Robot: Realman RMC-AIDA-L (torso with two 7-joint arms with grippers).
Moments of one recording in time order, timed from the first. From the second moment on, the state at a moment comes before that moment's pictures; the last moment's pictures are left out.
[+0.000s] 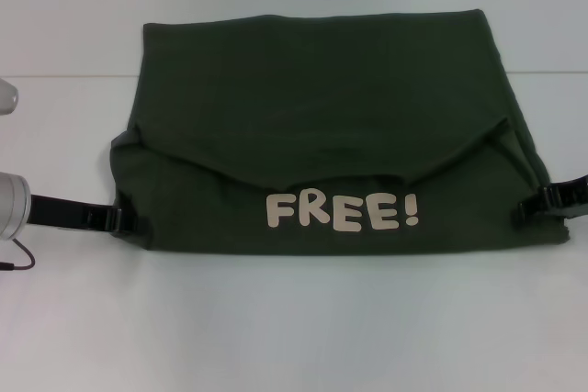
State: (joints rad) left arm -0.68 -2.04 0.52 0.71 2.58 1.33 -2.17; right arm 0.81 1.99 -0.68 -0.70 -2.78 -1.29 2.53
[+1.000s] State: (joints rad) left arm -0.70 -2.00 0.51 0.71 2.63 1.60 -2.16; right arm 0.80 1.94 -0.69 -0.72 -2.76 -1.57 2.42
